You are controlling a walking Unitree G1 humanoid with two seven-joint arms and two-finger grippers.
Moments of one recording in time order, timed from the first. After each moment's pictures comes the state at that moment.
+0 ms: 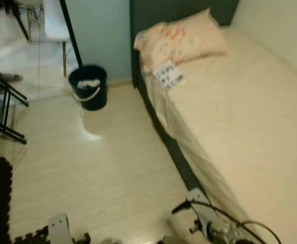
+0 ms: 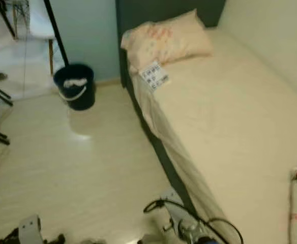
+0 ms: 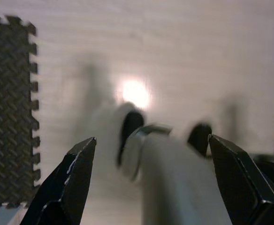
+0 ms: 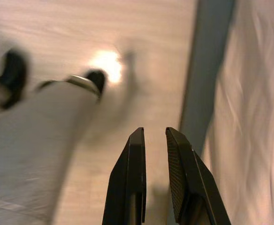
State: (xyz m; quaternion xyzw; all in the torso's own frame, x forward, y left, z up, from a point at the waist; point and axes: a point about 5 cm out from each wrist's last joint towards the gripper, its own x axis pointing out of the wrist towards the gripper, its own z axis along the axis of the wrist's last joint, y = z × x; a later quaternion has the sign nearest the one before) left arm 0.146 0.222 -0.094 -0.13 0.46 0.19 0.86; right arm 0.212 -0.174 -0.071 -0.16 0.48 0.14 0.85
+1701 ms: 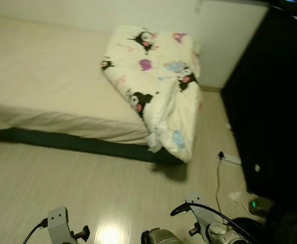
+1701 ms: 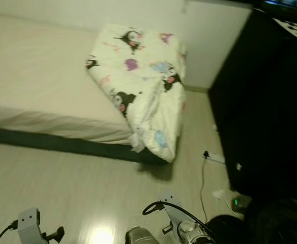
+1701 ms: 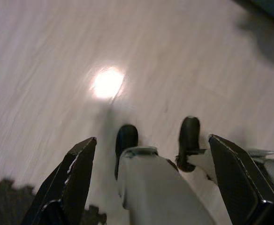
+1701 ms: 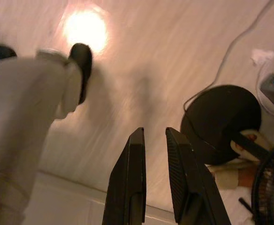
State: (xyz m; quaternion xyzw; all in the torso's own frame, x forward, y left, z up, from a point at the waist) left arm 0.155 0.221 -0.089 -0.12 0.43 0.15 0.88; right arm 0.202 -0.178 -0.077 -0.17 0.49 0.12 0.84
